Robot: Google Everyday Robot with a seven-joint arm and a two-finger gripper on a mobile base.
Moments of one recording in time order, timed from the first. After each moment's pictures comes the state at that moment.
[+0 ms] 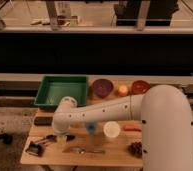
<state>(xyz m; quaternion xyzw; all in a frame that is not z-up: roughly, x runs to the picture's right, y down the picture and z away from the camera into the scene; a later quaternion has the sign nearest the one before) -0.214 0.251 0.785 -0.30 -0.24 -0.16 0.91</state>
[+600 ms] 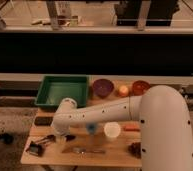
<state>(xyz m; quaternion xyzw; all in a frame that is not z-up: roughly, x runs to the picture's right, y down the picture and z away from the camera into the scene) -0.218 0.257 0.789 -0.30 -0.26 -0.16 0.90</state>
